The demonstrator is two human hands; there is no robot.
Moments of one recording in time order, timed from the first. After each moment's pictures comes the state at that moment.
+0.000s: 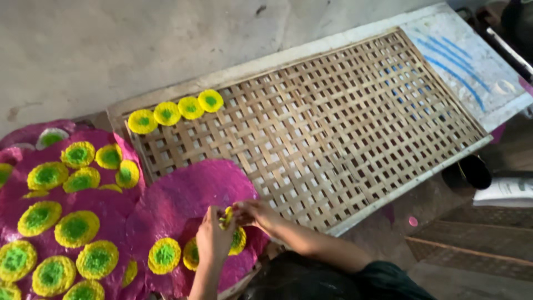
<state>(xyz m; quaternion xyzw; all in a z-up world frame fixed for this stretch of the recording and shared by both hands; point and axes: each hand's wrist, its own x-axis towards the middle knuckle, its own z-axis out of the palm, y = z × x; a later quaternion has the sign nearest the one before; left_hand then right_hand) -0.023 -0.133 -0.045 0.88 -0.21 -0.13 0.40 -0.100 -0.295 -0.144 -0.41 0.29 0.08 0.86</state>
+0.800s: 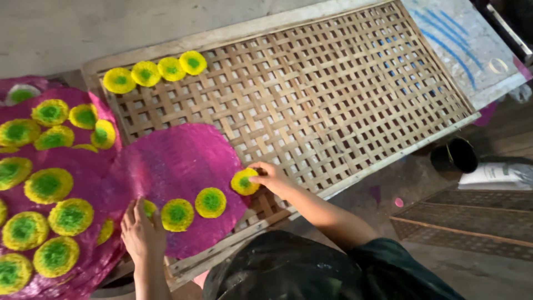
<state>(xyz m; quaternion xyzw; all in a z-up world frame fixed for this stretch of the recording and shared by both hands) -0.036 -0.002 -0.105 0.97 -0.16 0.03 0.20 -0.173 -0.370 -0.189 -0.67 0.24 -0.01 0.70</state>
